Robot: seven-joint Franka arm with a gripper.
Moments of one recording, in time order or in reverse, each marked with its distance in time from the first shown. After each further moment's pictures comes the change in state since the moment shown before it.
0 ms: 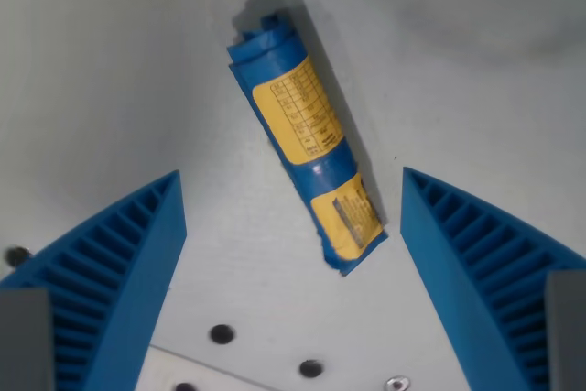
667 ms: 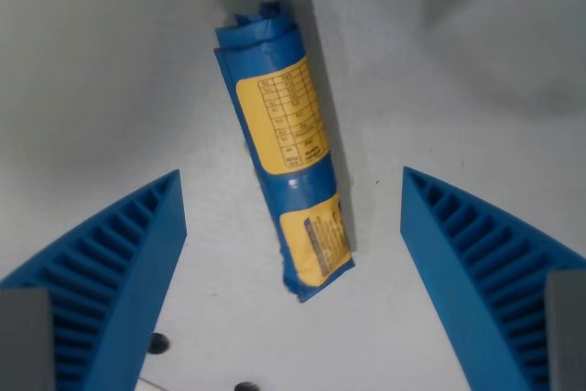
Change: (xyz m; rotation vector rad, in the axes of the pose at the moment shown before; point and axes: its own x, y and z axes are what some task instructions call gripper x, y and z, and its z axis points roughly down) arm -0.005 0.006 0.031 -0.013 -0.012 -0.176
